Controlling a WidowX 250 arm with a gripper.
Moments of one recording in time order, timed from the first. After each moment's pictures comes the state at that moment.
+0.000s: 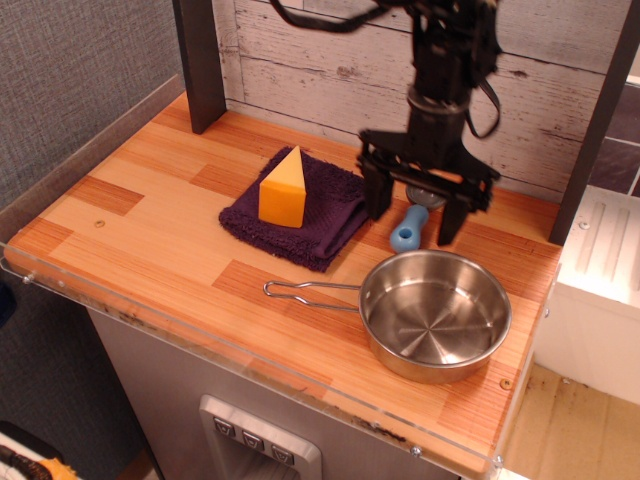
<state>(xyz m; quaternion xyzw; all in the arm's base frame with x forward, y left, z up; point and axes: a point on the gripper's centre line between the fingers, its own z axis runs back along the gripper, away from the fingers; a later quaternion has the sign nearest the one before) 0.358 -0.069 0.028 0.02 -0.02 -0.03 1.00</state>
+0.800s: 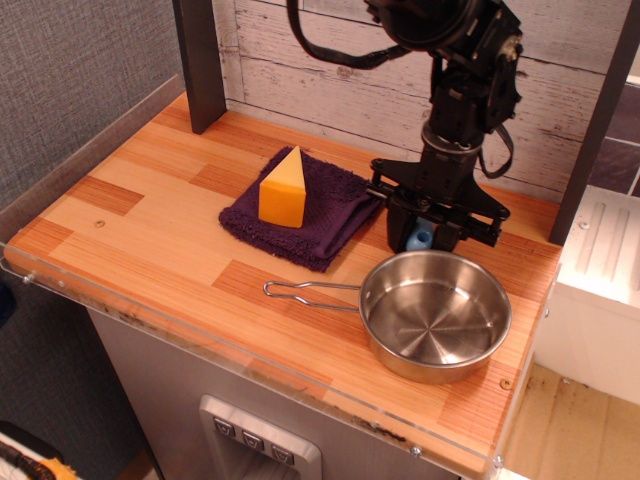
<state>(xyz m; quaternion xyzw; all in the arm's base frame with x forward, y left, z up) 0.351 -0.073 0.014 0.04 -0.02 -0.03 1.00</state>
